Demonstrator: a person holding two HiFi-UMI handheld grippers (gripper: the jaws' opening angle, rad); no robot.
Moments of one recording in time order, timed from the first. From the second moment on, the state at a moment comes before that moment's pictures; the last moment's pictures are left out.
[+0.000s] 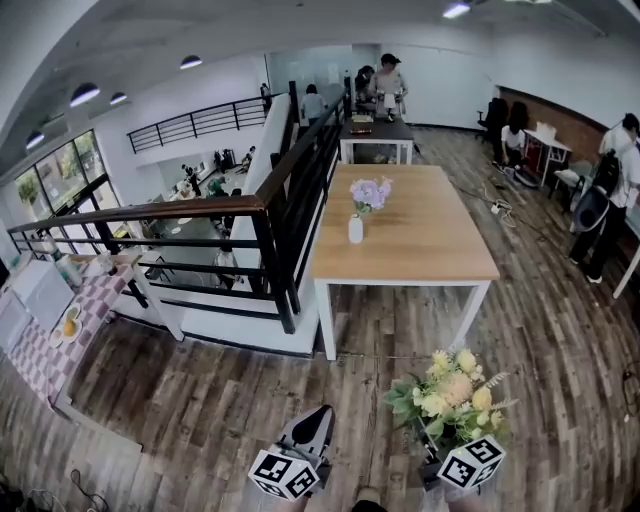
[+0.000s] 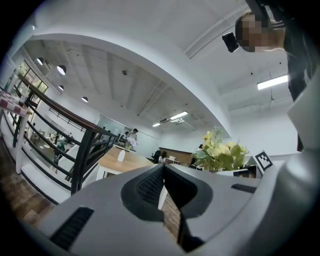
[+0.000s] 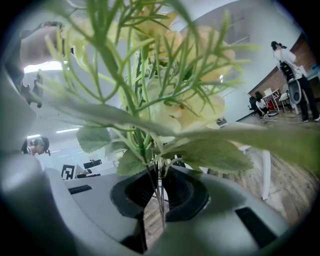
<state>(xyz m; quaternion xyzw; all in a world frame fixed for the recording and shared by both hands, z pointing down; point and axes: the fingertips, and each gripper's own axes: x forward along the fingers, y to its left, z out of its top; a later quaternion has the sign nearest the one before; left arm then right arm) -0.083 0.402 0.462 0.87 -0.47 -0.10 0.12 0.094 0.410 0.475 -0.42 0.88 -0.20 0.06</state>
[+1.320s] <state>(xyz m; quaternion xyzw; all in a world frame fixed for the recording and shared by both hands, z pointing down) -0.043 0.218 0.480 0.87 -0.46 -0.09 0.12 0.127 0.230 0.496 -0.42 0.88 -0.21 0.05</state>
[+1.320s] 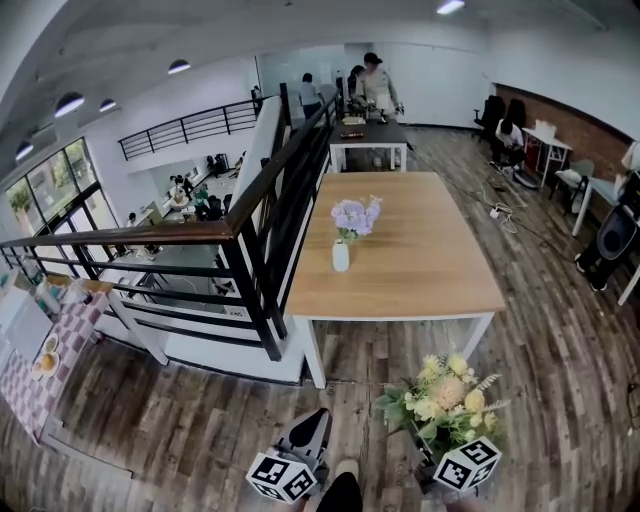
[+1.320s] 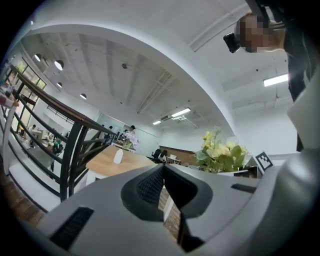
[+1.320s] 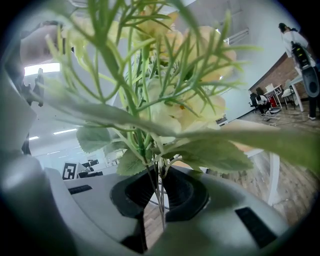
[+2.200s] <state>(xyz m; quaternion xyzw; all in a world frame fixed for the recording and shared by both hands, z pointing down) -0.048 0.065 0.470 0.89 -0.44 -0.09 0.13 0.116 0.091 0.495 -0.44 0.87 -0.21 0.05</state>
